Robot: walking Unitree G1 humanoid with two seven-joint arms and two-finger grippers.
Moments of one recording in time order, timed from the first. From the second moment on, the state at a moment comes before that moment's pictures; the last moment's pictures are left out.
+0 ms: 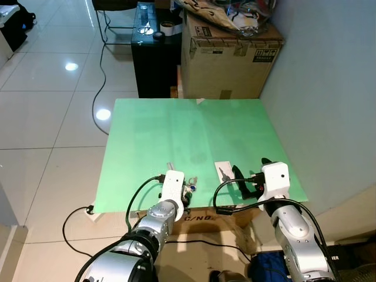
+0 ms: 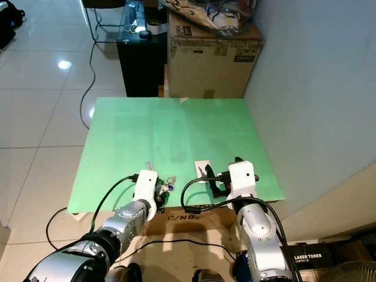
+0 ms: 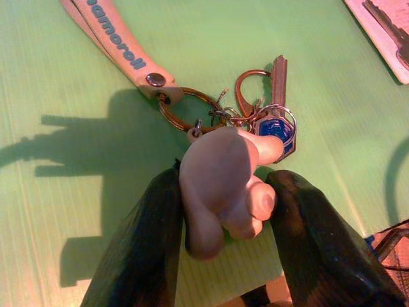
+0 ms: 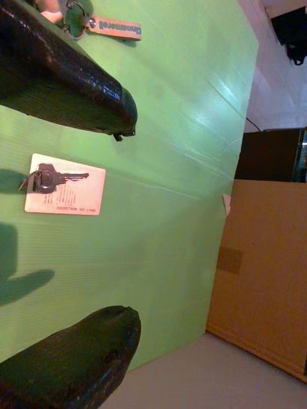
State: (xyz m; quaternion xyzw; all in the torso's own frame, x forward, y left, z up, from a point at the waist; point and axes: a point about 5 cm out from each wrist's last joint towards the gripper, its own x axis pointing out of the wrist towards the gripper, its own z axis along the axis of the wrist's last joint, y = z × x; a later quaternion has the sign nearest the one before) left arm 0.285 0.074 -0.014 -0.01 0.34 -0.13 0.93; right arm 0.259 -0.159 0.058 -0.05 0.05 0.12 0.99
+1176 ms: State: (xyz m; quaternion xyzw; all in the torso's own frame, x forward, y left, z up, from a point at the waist) left arm 0.274 0.153 0.116 -0.05 -0.05 -0.11 0.99; right arm 0.278 -0.156 0.061 -0.06 0.04 0.12 0.99
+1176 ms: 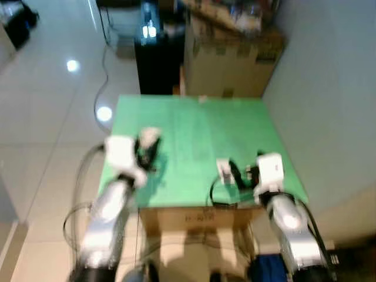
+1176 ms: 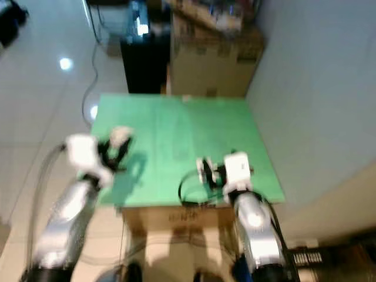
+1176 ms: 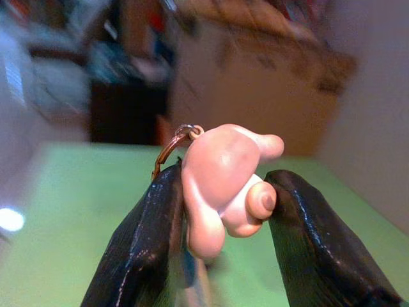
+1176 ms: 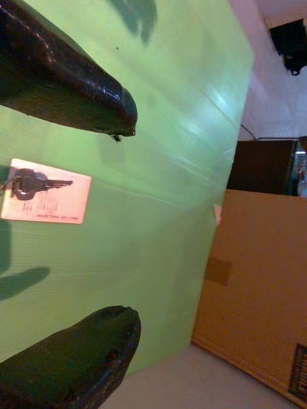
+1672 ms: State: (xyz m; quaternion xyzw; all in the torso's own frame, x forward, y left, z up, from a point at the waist) left arm 0.232 0.191 0.099 0.01 0.01 0.01 1.00; right arm 0.284 -0.157 0.077 -0.02 0.00 0.07 1.00
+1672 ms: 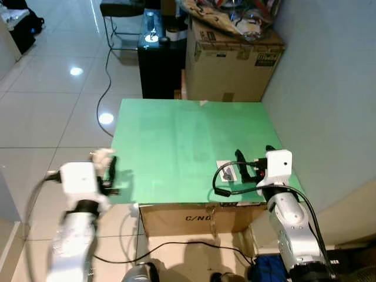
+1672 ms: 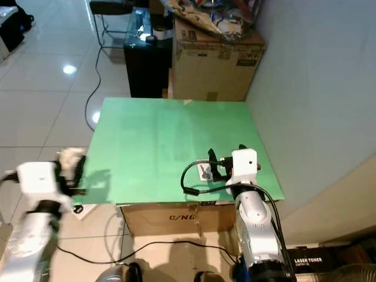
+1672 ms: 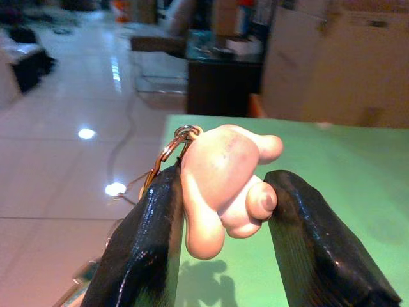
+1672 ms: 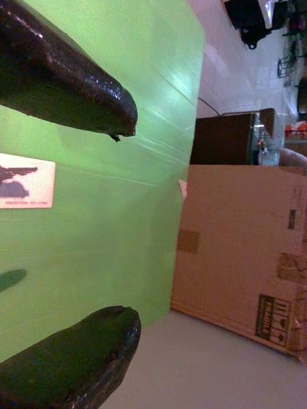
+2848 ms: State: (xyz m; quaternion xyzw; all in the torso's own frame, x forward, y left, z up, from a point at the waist) left arm 0.261 0.180 0.101 -0.01 0.04 -0.02 1.00; right arm 0.278 -0.150 0.078 0.01 0.00 0.07 1.00
